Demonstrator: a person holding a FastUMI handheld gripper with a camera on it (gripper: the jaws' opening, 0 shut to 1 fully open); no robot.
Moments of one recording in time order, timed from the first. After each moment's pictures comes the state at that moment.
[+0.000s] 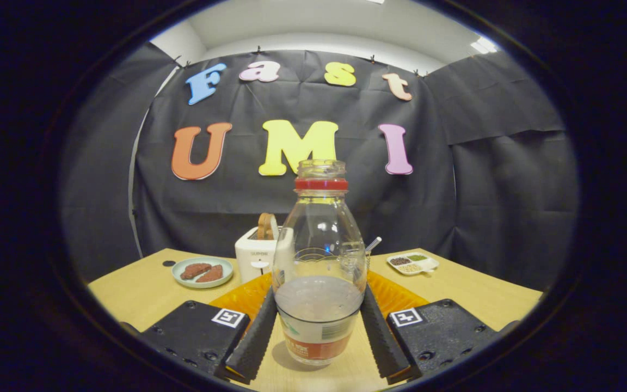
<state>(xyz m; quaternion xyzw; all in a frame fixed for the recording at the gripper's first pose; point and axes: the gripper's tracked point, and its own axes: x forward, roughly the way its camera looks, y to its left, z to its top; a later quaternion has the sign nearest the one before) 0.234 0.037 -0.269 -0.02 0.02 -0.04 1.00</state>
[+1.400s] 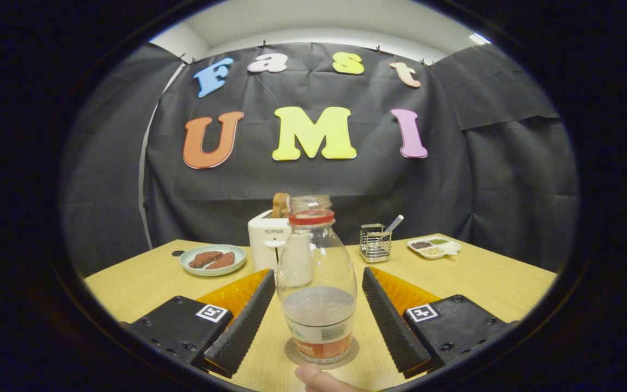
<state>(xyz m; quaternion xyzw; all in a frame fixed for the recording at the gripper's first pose) 0.243 0.059 -0.306 0.00 0.03 -0.01 1.00</state>
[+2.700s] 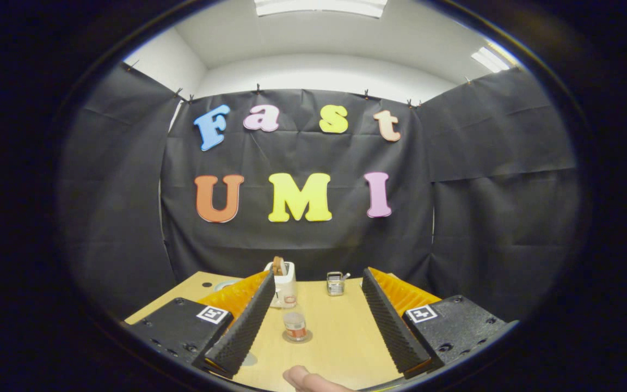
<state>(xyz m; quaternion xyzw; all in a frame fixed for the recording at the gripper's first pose) -0.026 0.007 -0.041 -0.01 0.00 -0.05 1.00</state>
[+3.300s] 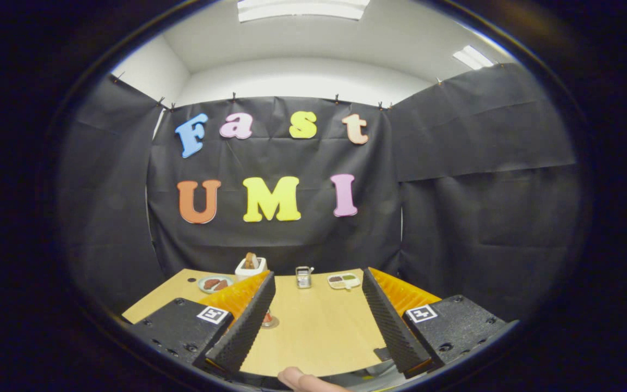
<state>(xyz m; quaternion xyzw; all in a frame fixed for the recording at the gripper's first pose) -0.116 -0.088 -0.025 0.00 -0.01 -0.10 1.00</state>
